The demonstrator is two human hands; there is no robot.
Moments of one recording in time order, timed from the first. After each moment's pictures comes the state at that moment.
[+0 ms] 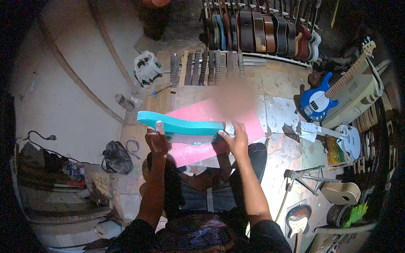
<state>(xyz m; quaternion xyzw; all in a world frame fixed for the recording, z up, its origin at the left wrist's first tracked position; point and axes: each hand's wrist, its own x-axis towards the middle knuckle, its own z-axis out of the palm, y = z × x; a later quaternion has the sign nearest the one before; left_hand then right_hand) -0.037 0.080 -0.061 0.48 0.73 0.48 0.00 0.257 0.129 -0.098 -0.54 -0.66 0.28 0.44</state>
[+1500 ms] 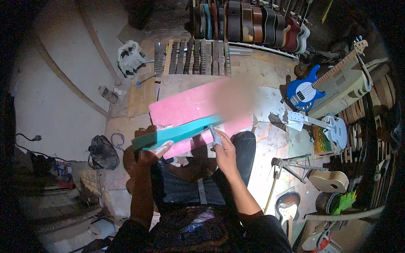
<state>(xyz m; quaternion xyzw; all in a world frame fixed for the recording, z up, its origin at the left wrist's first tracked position) -0.024 0.025 -0.006 0.65 0.55 0.47 0.24 0.251 0.038 -0.055 -0.50 -0.57 0.47 0.46</state>
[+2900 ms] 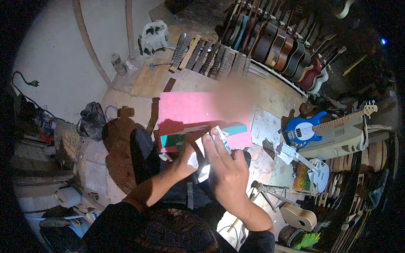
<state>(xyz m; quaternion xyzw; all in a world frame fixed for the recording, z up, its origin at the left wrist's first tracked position) 0.064 0.052 0.027 0.59 0.42 0.64 0.27 0.212 0.031 0.129 -0.37 -0.90 0.09 0.23</state>
